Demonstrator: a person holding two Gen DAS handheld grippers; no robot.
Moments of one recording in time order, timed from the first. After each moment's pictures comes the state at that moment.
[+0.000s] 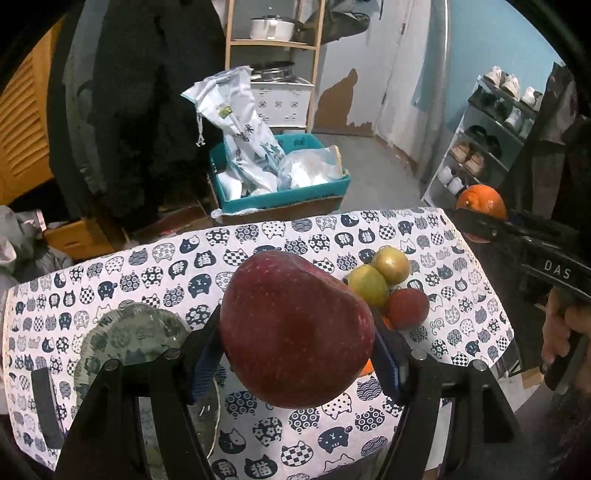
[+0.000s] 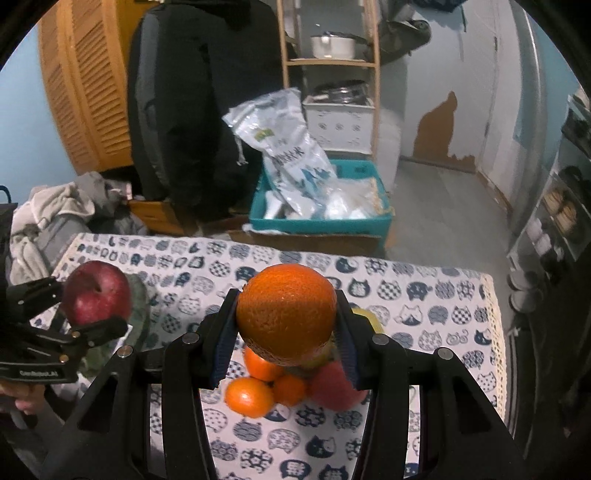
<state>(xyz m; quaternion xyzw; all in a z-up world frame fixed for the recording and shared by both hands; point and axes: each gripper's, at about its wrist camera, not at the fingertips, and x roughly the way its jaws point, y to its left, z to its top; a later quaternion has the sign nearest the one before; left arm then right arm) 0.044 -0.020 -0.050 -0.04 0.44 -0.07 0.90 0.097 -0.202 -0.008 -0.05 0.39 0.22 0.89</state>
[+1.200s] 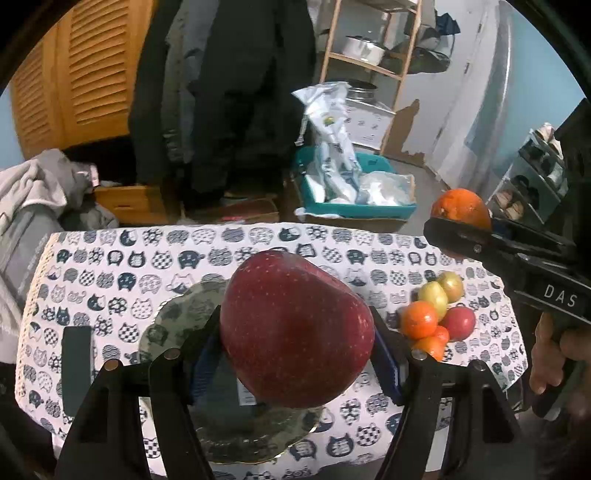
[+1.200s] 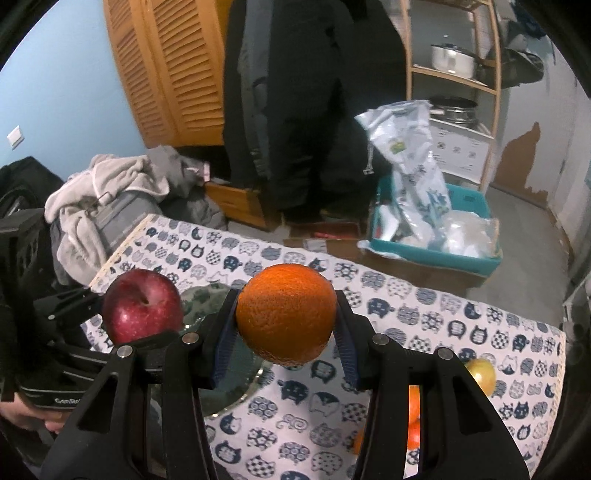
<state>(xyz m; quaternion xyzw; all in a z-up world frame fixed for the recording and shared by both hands) 0.003 0.107 -0.052 -0.11 0.42 0.02 0.90 0.088 -0.028 -0.007 -0.08 0.40 0.35 0.84</state>
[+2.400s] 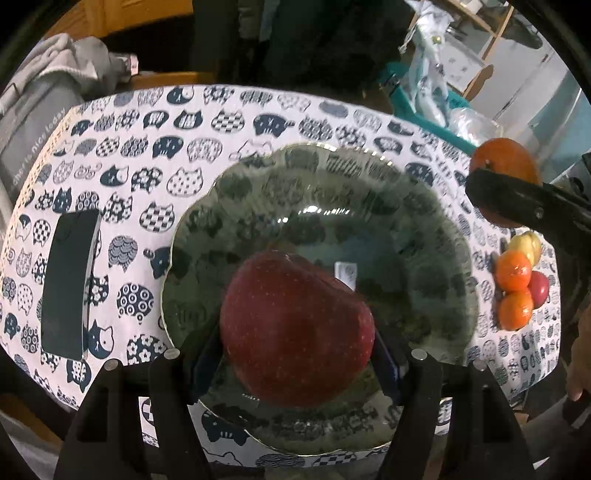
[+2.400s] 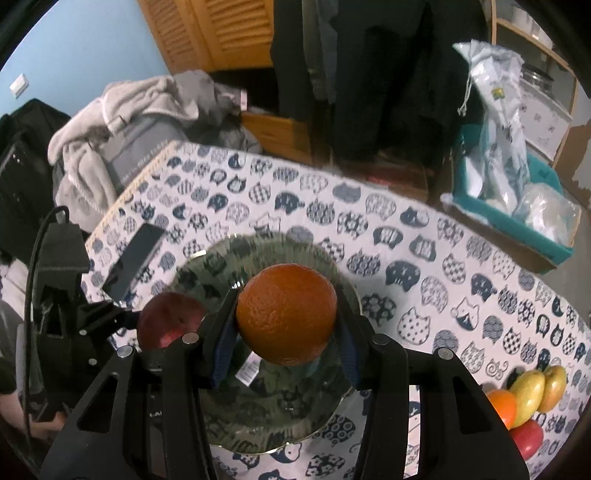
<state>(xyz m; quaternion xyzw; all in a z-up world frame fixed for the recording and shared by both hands) -0.008 0.182 -0.186 -0.17 0.56 0.09 0.81 0.083 0.083 -0.110 -0.13 0.50 0.39 0.76</state>
